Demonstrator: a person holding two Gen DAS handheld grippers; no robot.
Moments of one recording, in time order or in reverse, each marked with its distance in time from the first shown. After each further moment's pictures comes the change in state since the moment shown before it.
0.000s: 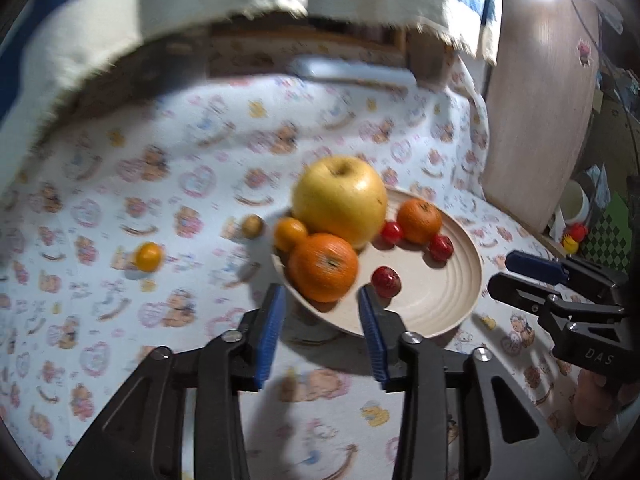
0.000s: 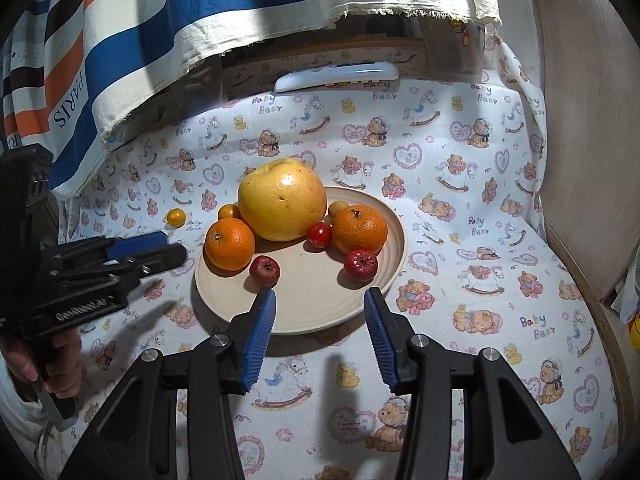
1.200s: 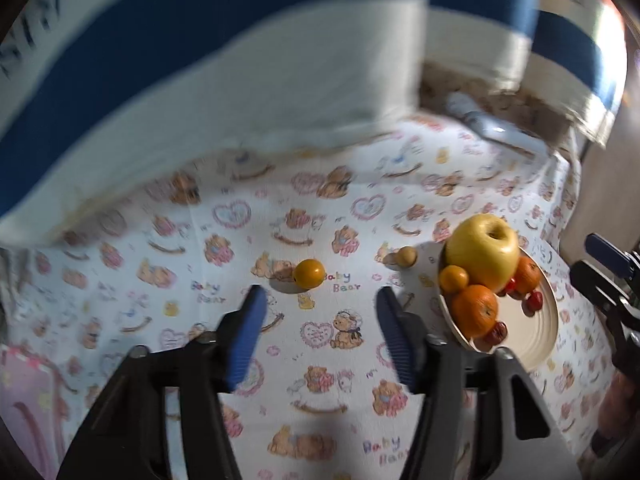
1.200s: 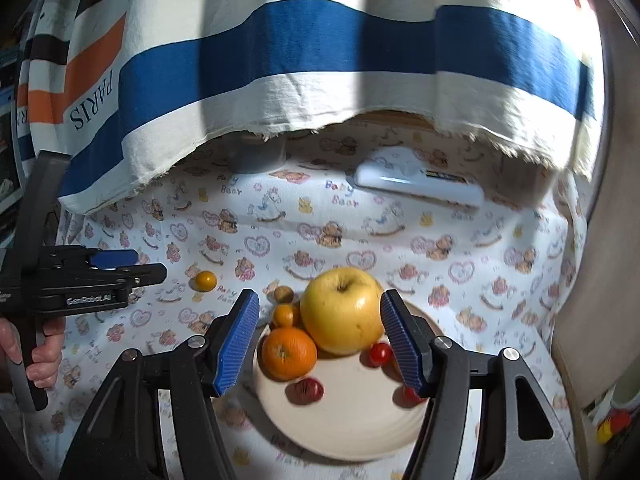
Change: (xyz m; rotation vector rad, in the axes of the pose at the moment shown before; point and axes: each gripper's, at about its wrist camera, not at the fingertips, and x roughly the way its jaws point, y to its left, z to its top) left arm -0.012 0.124 0.034 -0.214 0.091 0.173; right arm 0.016 0.086 0.090 -0.191 -0.094 -0.045
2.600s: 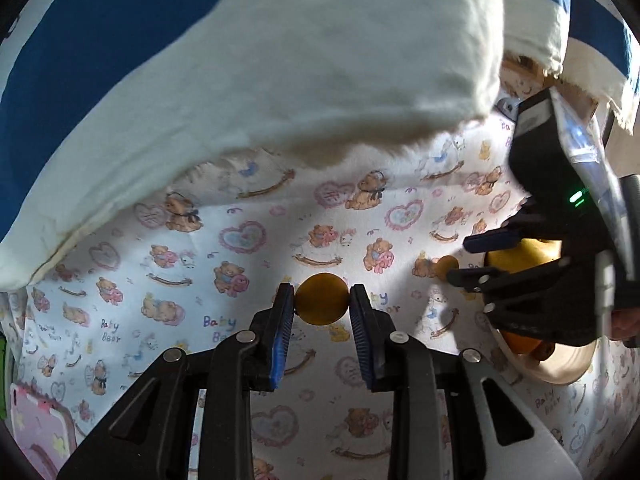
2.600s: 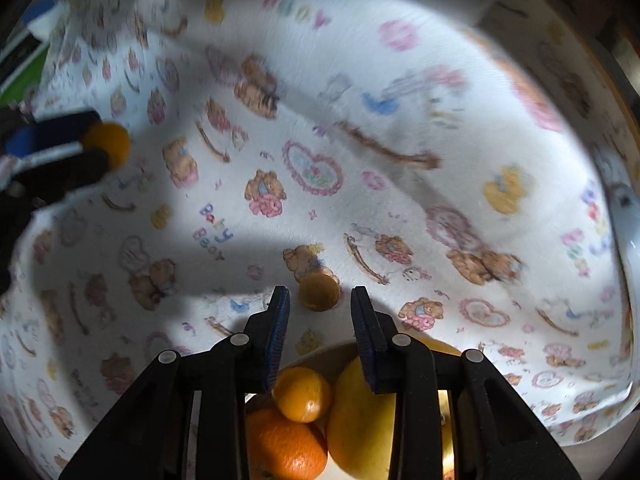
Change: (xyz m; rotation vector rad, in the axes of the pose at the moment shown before) left arm 0.020 0.003 0.010 0.089 -0.015 0.056; right arm 0.196 0.069 0.027 -0.491 0.579 0.129
